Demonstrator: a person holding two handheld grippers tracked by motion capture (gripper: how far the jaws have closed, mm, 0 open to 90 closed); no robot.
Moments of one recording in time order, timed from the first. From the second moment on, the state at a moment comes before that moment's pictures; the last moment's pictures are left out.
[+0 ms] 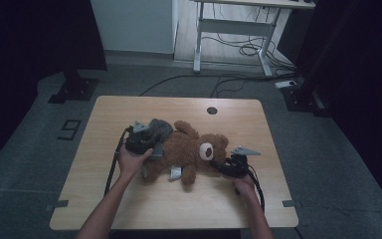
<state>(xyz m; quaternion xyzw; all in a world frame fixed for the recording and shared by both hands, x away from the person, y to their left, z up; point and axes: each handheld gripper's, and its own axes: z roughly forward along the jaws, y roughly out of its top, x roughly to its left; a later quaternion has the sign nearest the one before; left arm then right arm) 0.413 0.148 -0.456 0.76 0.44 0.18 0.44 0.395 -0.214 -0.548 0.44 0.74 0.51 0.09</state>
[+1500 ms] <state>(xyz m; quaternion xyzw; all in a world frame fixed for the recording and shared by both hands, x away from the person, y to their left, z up) 0.412 0.080 -0.445 0.79 0.40 0.17 0.44 0.392 -0.209 -0.549 0.44 0.74 0.50 0.11</state>
